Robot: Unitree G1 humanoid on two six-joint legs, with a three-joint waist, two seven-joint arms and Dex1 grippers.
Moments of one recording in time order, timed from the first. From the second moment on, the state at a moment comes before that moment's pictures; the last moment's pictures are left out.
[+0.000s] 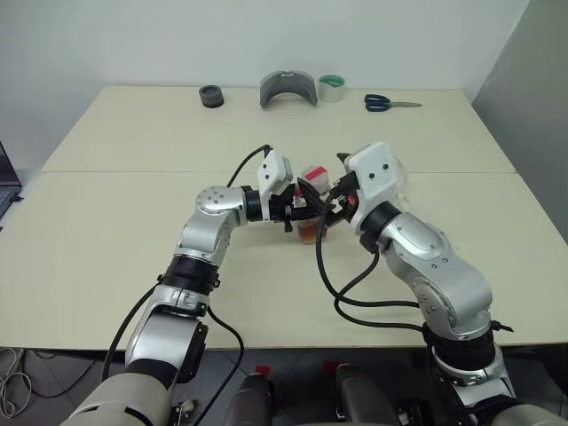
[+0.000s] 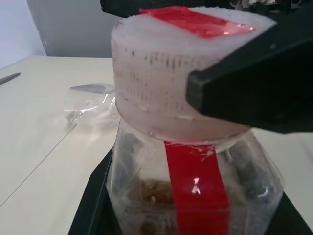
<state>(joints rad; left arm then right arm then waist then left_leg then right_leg) -0.81 0.31 -0.12 0.44 -0.26 0.12 -1.17 -0.53 -0.18 0.21 -0.56 0.20 0.81 0.14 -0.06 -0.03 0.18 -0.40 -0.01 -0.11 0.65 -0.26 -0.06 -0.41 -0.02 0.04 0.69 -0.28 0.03</state>
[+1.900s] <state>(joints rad) -0.81 0.35 -0.12 0.41 -0.27 0.13 -1.26 -0.56 -0.37 0.16 -0.47 0.30 0.62 0.48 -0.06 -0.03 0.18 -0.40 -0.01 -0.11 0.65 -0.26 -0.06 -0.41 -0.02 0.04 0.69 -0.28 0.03</state>
